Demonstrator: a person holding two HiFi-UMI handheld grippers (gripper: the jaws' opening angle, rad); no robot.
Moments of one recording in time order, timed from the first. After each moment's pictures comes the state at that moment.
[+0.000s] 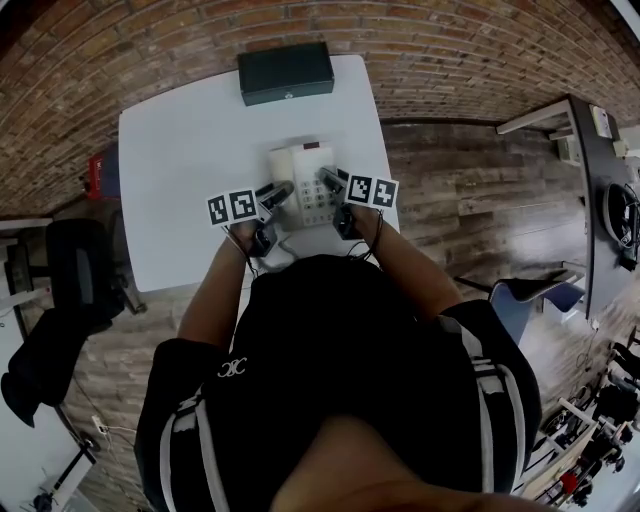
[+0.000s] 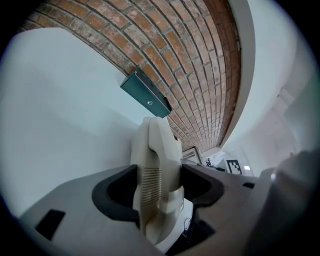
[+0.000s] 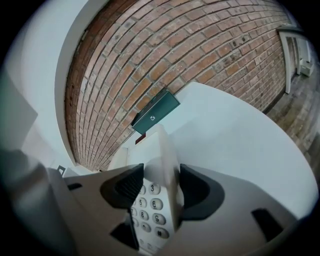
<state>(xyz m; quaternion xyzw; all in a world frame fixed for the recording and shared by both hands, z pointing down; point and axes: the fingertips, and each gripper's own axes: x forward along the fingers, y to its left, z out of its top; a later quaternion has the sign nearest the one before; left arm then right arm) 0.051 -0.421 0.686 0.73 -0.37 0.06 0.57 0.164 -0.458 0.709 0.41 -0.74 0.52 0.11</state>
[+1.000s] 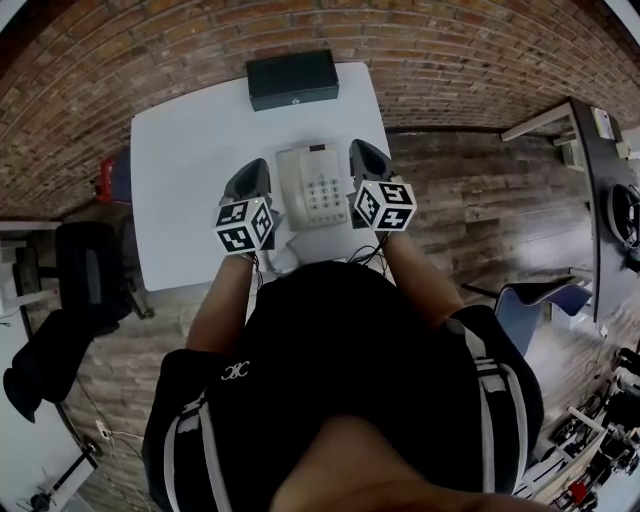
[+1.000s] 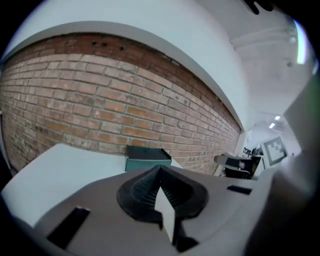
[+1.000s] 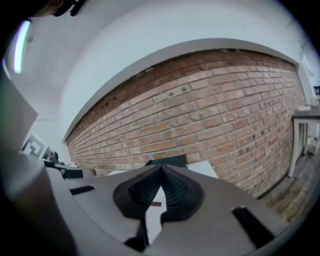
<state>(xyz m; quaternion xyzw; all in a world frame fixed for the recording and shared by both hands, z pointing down) 0.002 -0.447 0.552 0.78 -0.58 0.08 0.22 0.197 -0.488 0.554 0.52 -0.83 0.19 0.03</state>
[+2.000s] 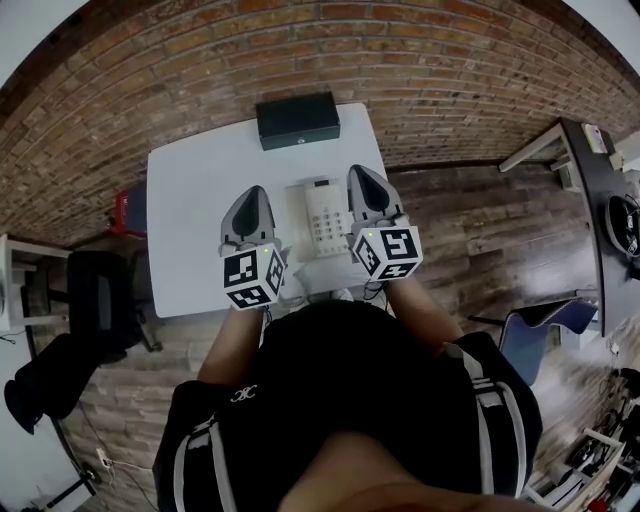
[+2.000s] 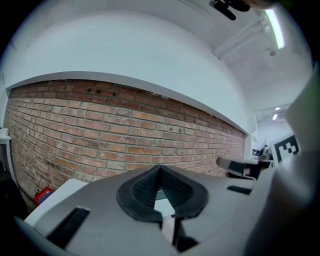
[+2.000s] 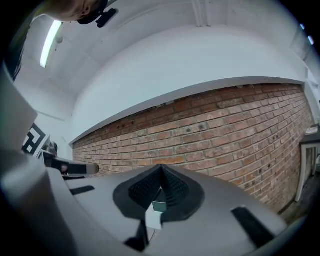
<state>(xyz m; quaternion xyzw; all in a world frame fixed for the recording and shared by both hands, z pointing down) 0.007 -0.407 0.410 0.77 -0.63 0.03 0.10 0.177 -0.442 0.415 0.52 -0.85 0.06 -0.04</state>
